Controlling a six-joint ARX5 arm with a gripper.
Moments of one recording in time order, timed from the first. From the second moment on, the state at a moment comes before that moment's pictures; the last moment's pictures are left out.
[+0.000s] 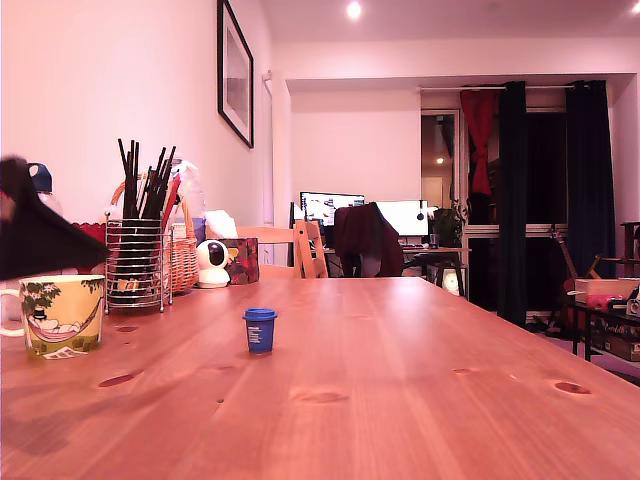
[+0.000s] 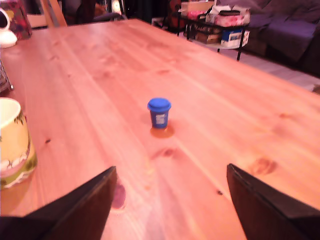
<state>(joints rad) -0.45 0.98 0.01 0.75 0.08 -0.05</state>
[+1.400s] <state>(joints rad) -0.44 1.87 0.45 1.12 0.19 0.00</state>
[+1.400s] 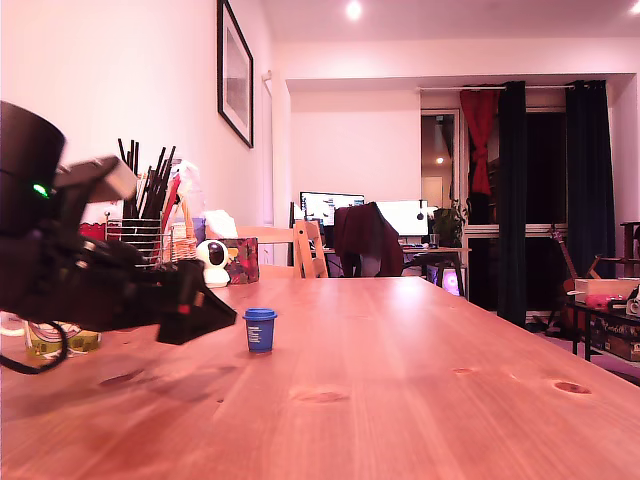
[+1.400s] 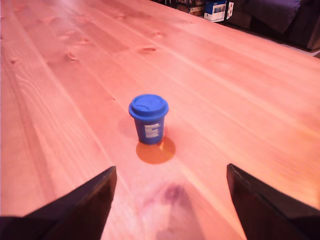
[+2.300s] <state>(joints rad) -0.44 2.08 0.75 0.94 0.20 0.00</state>
